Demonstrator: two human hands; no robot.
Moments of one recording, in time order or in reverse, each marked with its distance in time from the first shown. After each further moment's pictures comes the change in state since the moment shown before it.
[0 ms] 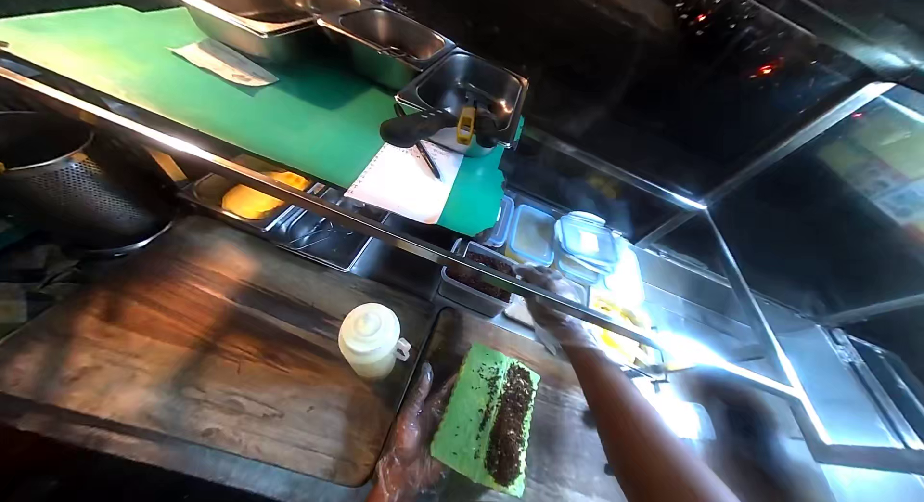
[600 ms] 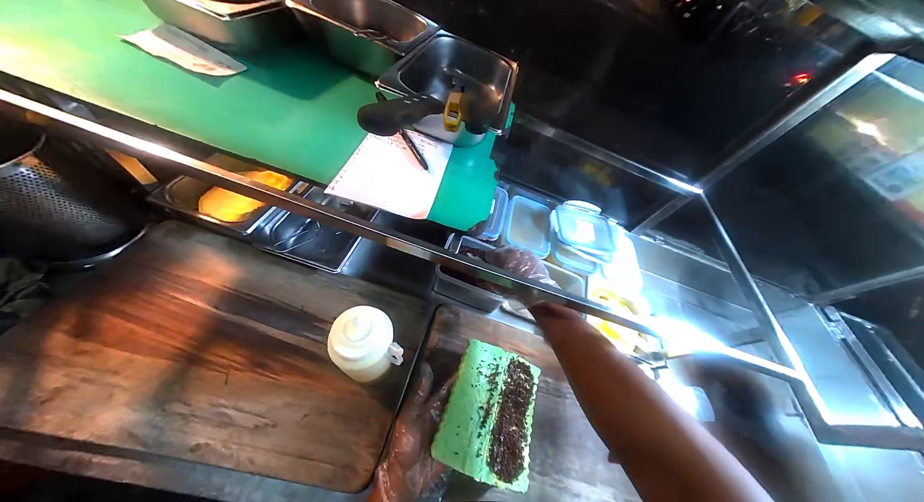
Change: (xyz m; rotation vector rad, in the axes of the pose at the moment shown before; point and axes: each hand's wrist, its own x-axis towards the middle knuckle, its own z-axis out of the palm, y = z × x) left_hand 0.001 0.003 -0.003 -0.032 -0.014 -0.023; right_hand 0.068 -0.017 0.031 -0.202 -0.331 0.018
